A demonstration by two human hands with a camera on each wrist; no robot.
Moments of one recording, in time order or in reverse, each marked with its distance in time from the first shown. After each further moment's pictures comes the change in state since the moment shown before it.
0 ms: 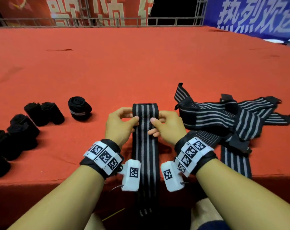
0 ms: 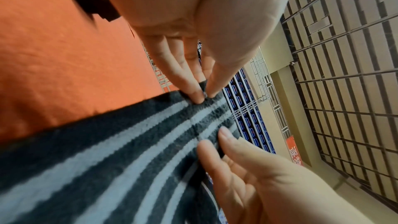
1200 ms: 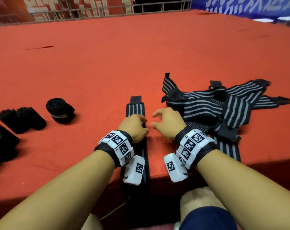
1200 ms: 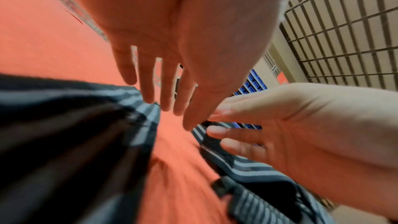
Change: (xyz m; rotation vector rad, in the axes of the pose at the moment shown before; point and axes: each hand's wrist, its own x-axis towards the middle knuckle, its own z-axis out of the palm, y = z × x) left_hand 0.016 -0.003 0.070 0.938 -0.503 -0.030; right_hand 0.007 0.018 -0.044 -0.549 -0.009 0.096
